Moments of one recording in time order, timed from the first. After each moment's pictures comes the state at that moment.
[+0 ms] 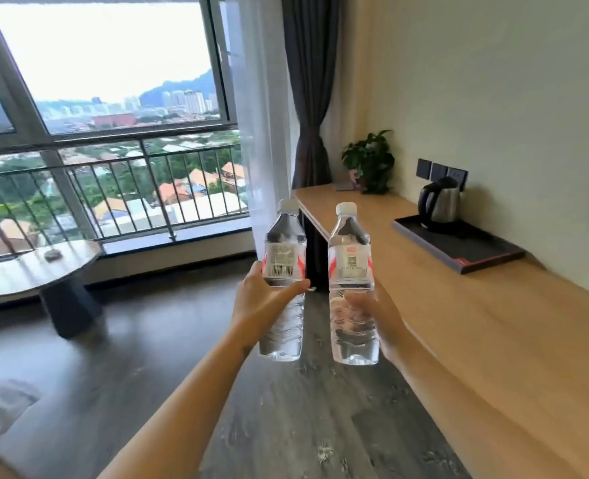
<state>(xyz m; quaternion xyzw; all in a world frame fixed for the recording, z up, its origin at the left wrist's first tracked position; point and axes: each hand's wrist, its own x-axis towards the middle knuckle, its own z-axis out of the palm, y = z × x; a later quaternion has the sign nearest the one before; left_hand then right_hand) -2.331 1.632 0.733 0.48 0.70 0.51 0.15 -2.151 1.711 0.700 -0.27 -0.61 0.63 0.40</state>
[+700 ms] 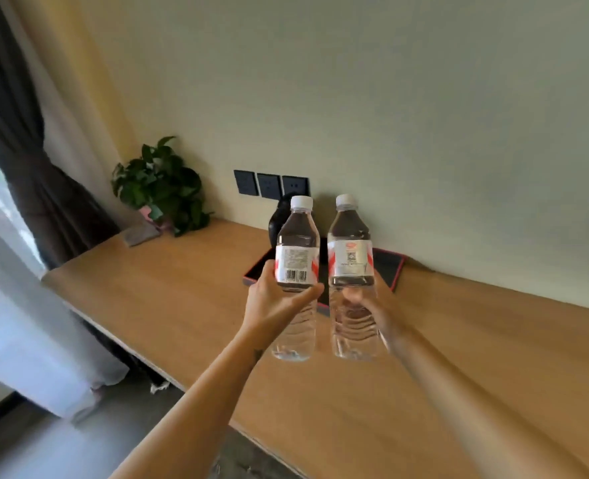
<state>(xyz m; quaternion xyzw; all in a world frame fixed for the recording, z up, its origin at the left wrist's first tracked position) -2.255 2.215 0.693 0.71 0.48 0.38 0.34 -2.083 2.159 0.665 -0.51 -0.46 0.45 0.57</state>
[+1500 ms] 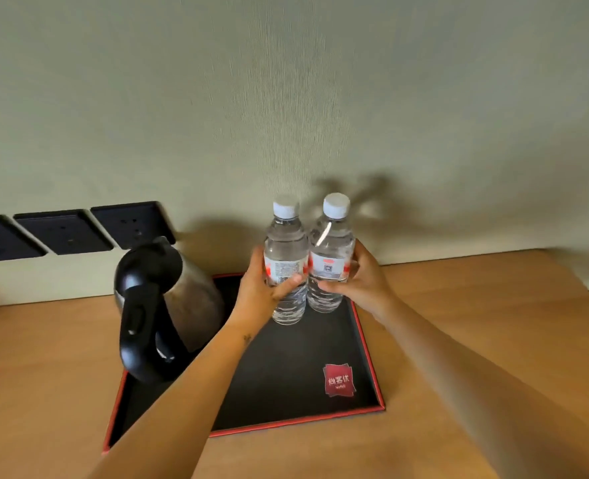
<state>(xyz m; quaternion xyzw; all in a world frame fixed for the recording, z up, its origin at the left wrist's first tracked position) -2.054 2.517 0.576 0.75 0.22 0.20 0.59 -1.928 2.374 0.583 -0.76 -0.27 0.22 0.55</state>
